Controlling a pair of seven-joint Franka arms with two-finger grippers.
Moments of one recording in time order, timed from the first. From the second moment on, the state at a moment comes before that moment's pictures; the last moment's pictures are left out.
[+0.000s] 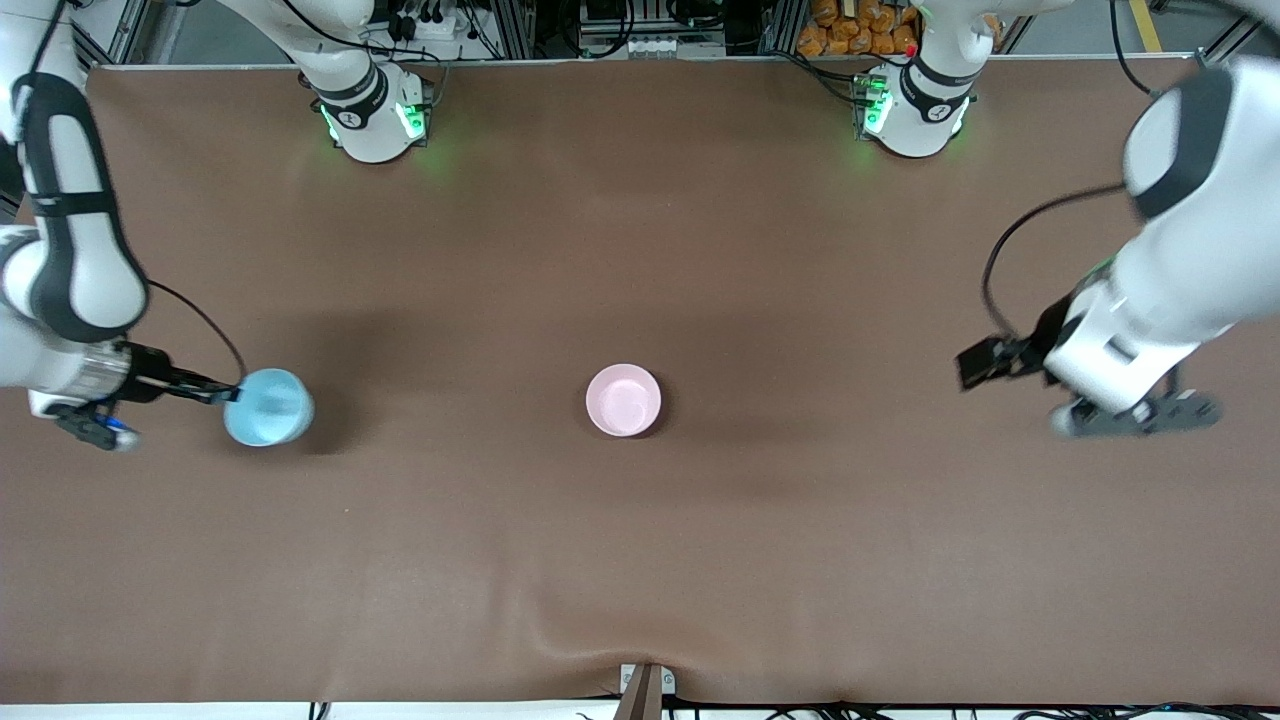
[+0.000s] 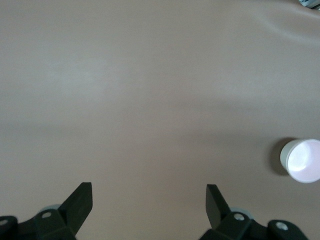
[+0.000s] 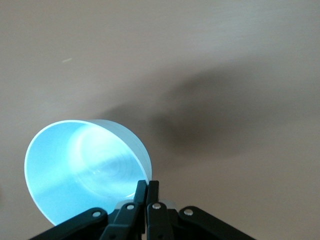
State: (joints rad) left arm -0.05 0.29 -0.19 -1.28 0.03 1.59 -0.30; right arm -0.22 0.38 0.05 -1.88 0.29 2.09 -0.01
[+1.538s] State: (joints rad) left arm -0.09 0.03 0.03 -1.37 0.00 1.36 0.01; right arm 0.54 0.53 0.08 -1.79 0.33 2.51 1.16
